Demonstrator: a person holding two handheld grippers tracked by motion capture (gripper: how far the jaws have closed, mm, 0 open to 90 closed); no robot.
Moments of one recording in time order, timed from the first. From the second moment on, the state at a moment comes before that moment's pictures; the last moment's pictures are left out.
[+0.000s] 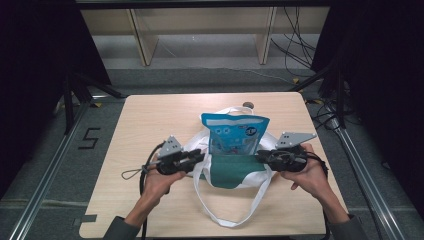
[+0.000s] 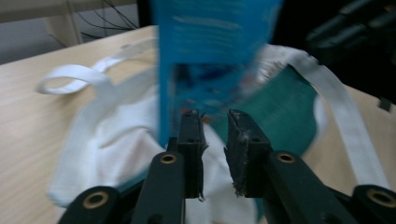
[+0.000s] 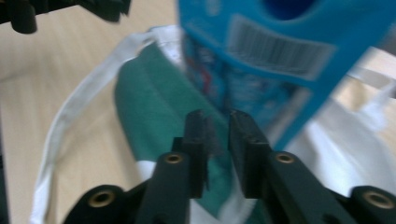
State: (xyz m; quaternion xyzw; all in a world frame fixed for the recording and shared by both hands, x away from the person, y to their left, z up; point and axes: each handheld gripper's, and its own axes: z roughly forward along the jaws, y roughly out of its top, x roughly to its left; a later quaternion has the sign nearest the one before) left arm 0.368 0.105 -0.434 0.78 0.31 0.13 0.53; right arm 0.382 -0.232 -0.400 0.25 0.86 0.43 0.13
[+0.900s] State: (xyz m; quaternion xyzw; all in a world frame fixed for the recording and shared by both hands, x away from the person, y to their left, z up) left arm 0.384 0.064 -0.507 0.85 0.29 0.16 0.42; right arm 0.386 -0.197 -0.489 0.27 0.91 0.31 0.12
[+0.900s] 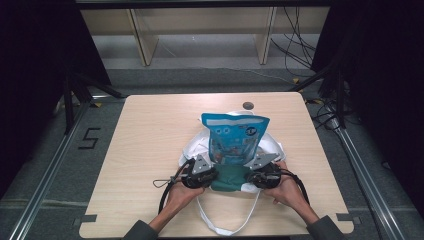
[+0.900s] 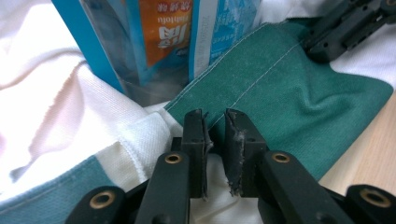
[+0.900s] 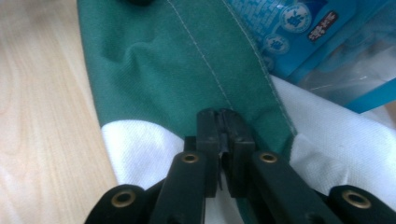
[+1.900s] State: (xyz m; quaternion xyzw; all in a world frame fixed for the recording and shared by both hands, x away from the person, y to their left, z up) left arm 0.419 0.071 -0.504 0.82 0.32 0.18 0.43; right arm 0.430 -0.187 -0.490 0.30 0.88 0.34 0.14
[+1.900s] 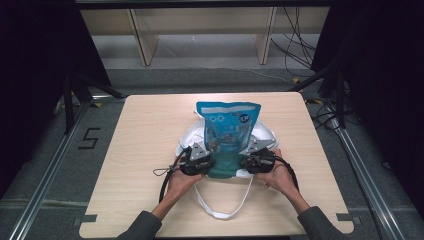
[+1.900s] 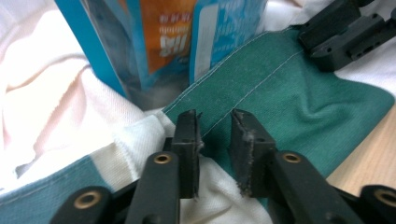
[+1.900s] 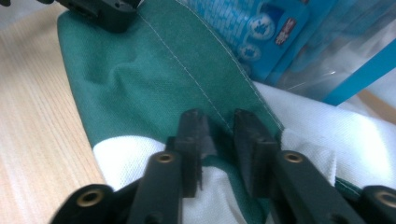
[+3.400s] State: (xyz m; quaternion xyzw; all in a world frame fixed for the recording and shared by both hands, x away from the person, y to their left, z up) left arm 0.396 0.111 -0.470 0.81 0.35 0.15 0.45; right arm 0.410 -0.214 -0.450 0.33 0.84 0.40 0.14
